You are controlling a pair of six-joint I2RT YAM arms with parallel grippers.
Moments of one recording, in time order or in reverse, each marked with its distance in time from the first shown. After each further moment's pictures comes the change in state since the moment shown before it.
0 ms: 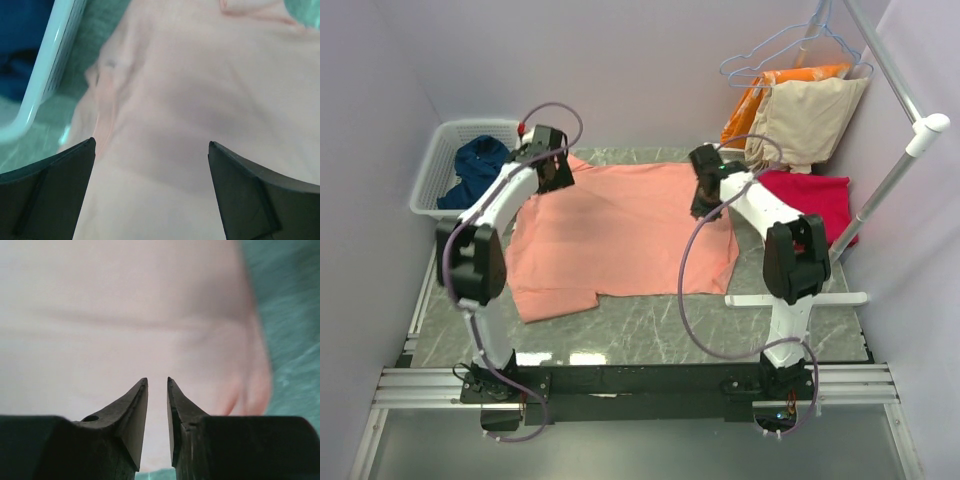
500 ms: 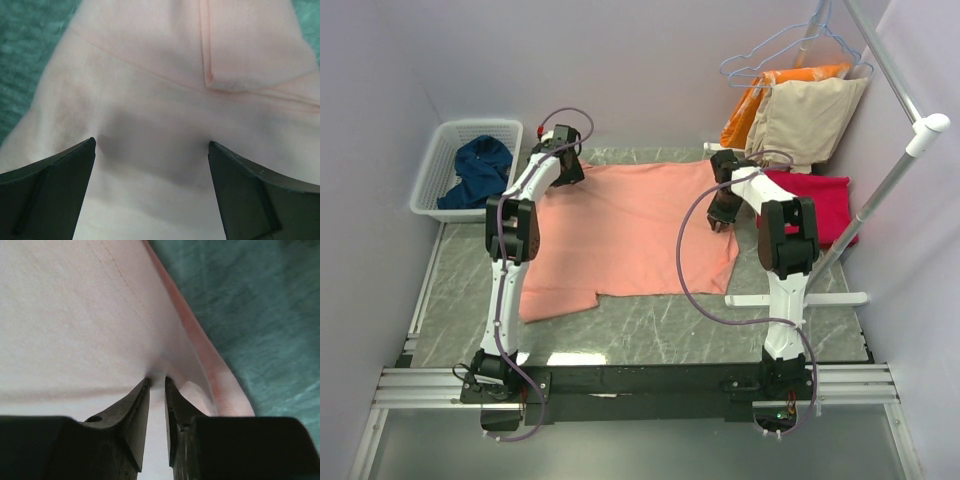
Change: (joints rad) left arm 0.026 0.547 0.536 -0.080 -0.010 -0.010; right arm -0.130 0.230 0.104 -0.056 -0.093 0.047
